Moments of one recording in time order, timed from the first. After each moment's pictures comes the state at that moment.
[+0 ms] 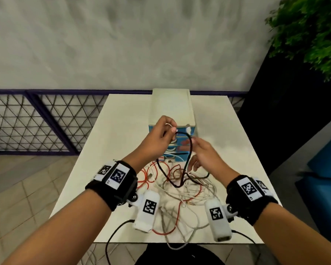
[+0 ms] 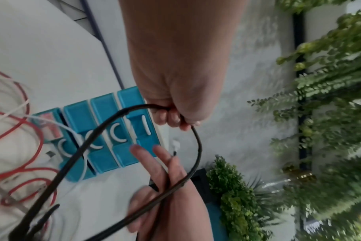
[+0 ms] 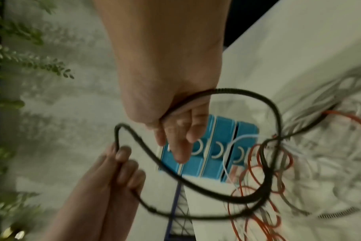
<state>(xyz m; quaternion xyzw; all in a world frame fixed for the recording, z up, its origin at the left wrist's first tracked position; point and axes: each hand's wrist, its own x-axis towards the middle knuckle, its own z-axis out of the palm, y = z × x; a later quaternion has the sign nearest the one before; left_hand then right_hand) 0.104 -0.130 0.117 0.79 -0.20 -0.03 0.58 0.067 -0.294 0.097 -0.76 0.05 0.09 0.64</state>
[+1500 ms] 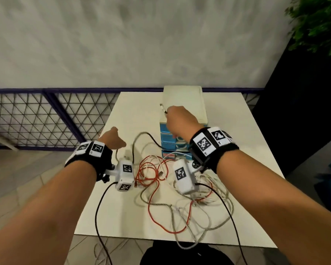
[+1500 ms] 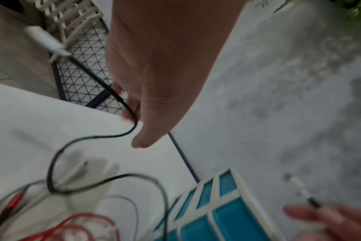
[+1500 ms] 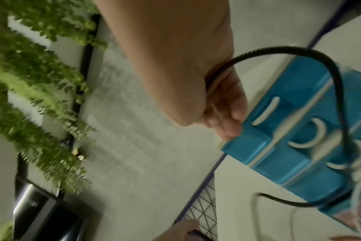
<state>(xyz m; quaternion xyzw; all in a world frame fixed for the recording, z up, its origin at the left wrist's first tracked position) 0.170 0.026 0.073 0.96 0.14 -0.16 0.16 0.148 -0.207 0.151 -0.98 -0.08 0.06 0.18</state>
